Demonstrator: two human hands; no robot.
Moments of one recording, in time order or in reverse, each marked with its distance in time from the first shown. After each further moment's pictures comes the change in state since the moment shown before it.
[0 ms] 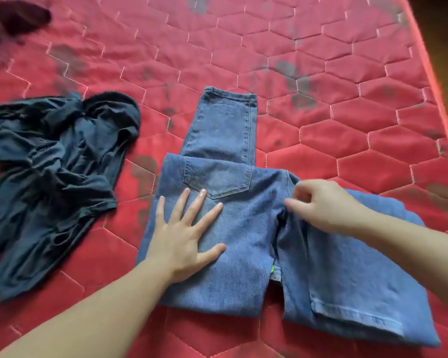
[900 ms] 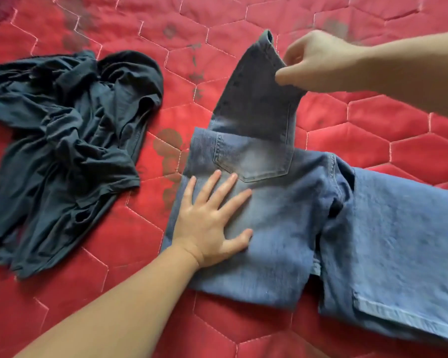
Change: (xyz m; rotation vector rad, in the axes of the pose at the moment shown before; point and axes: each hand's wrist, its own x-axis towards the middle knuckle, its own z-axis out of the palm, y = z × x) left_hand -0.007 -0.002 0.004 -0.225 0.224 0.037; right_hand 0.131 -0.110 -0.062 -0.056 0.062 -0.150
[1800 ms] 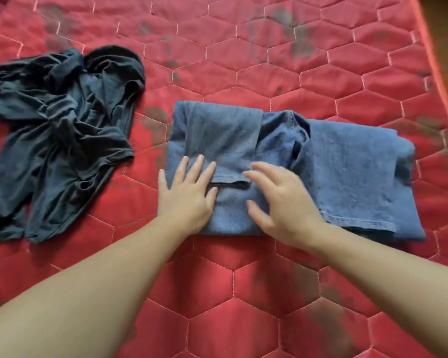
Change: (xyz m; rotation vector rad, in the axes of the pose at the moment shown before) left_hand -0.039 0.014 -0.016 0.186 -0.262 -0.178; right_hand -0.249 -0.006 0.155 -0.055 0.253 -0.172
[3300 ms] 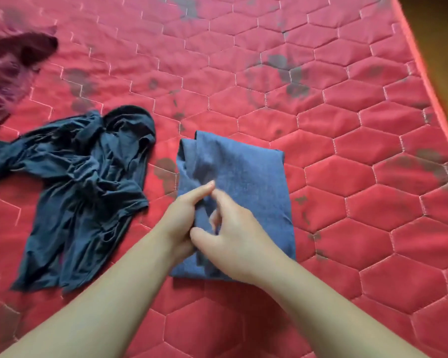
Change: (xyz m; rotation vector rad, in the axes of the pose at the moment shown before) left_hand 0.027 0.005 -0.116 -1.878 -0.469 -0.548; right_hand 0.070 -0.099 -0.065 0.667 -0.247 0.368
